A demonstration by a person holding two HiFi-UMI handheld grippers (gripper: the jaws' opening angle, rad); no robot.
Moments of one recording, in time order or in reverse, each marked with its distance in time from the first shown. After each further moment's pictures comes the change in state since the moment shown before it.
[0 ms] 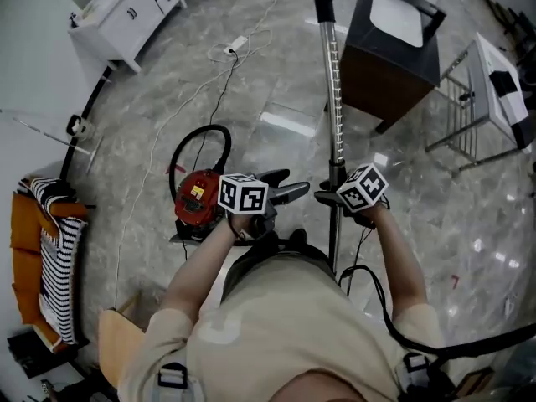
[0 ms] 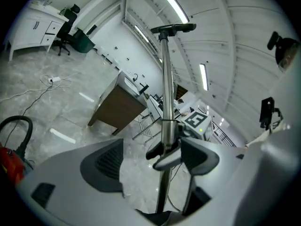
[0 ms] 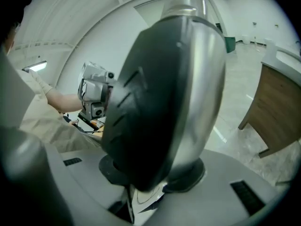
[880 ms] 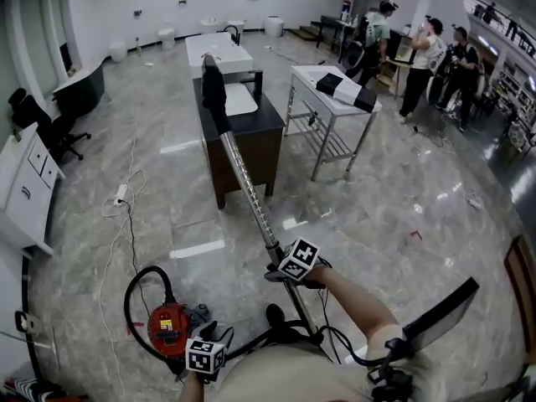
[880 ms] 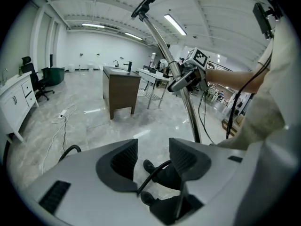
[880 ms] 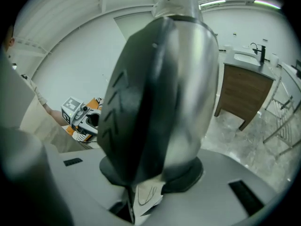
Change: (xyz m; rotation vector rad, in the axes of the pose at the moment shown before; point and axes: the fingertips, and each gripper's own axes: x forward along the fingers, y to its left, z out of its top) left arm -0.203 0.014 -0.173 0.542 0.395 0.215; right arm -0.003 0.113 -0.033 0.221 -0.170 -0.303
